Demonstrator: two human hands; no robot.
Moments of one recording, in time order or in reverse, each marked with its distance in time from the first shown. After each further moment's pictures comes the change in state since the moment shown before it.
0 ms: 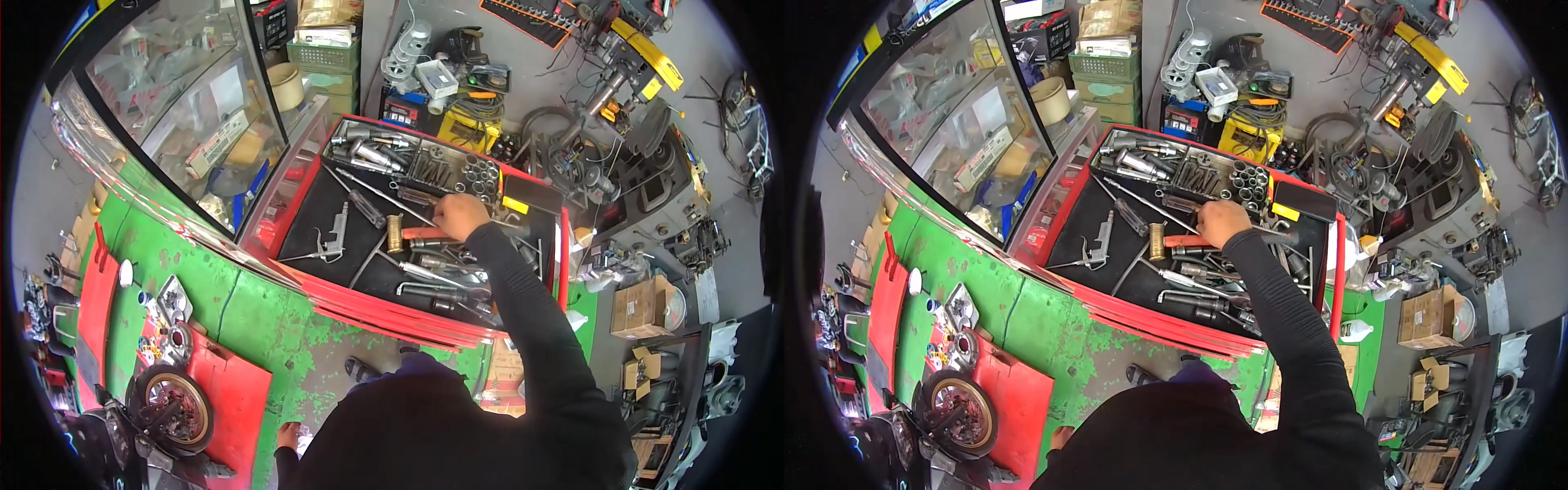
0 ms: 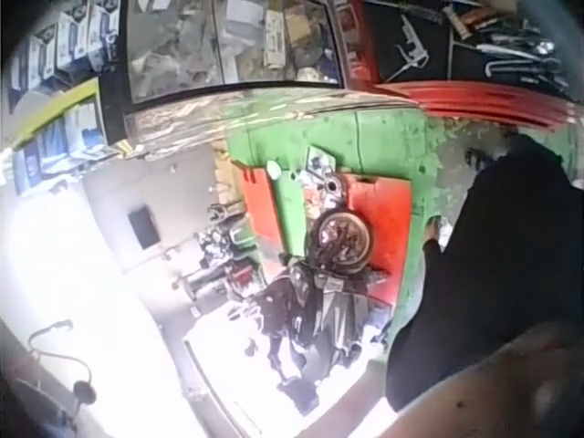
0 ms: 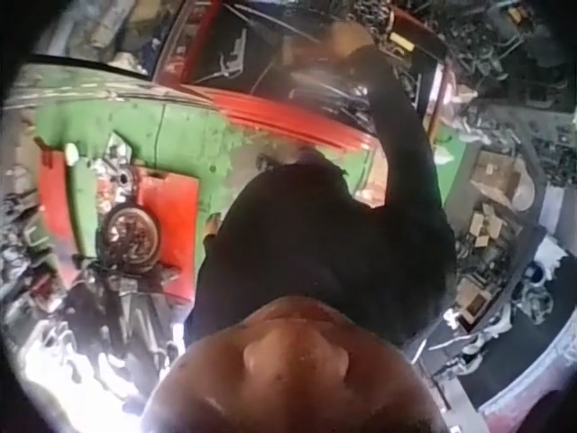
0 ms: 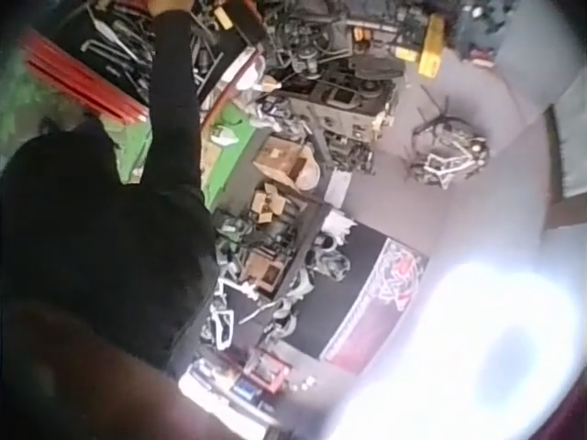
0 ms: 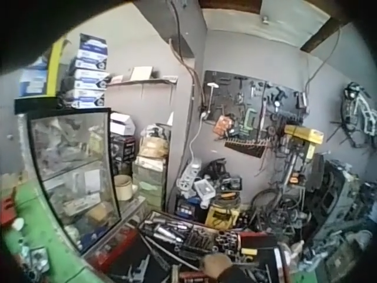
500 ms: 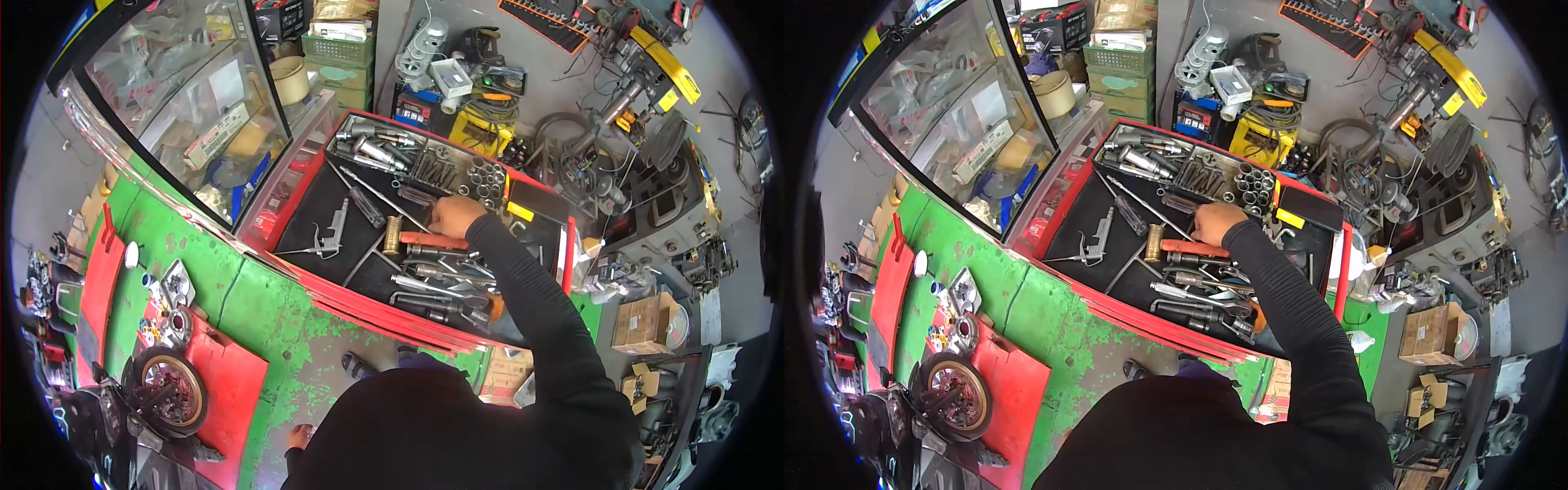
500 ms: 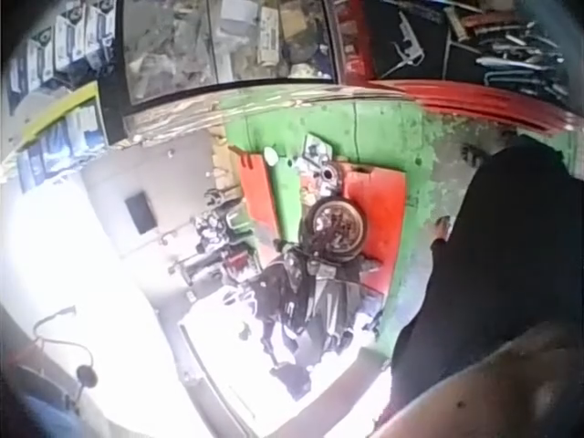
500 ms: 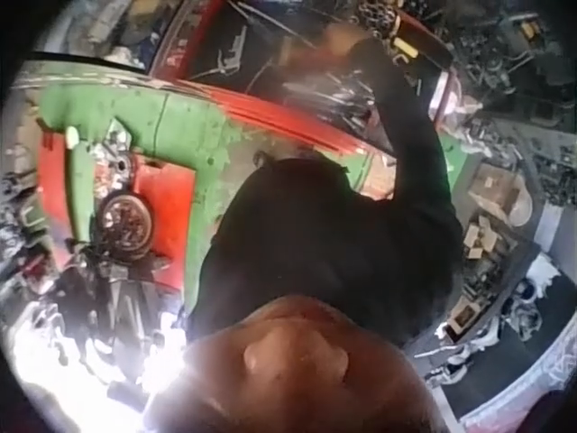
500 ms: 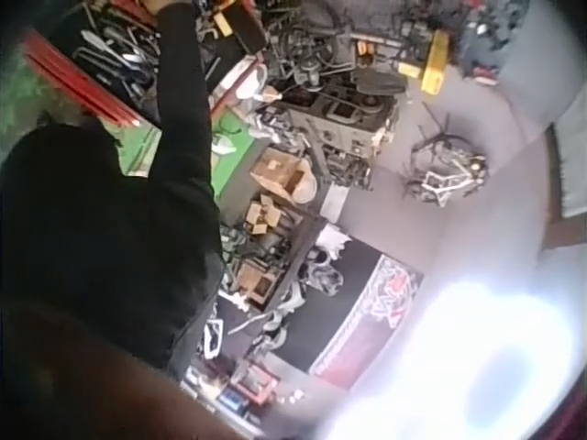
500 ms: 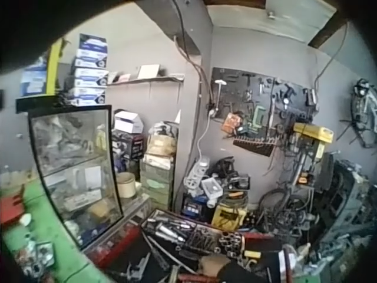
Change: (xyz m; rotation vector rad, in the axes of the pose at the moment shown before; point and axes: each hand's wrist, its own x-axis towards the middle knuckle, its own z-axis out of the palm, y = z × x) left_hand -0.011 -0.069 0.056 0.014 0.015 -0.095; right_hand 0.022 0.015 -0.012 0.113 -0.409 -0.096
